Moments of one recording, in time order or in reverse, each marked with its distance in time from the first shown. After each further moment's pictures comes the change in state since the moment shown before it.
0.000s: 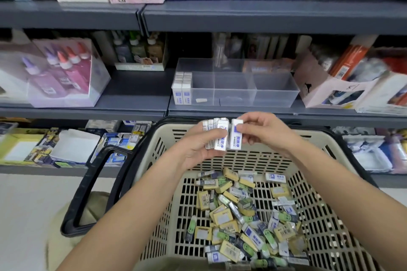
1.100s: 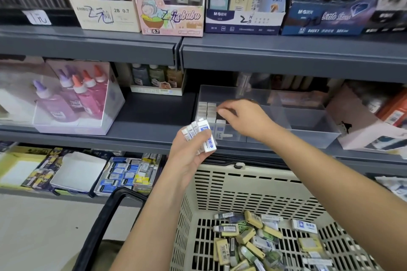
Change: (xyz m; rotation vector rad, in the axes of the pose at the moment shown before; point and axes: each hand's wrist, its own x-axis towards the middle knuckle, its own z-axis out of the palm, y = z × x) left_hand 0.028 0.050 -0.068 -0.230 0.332 0.291; right_hand 0.146 -0.068 0.042 -0.918 0.174 -0.307
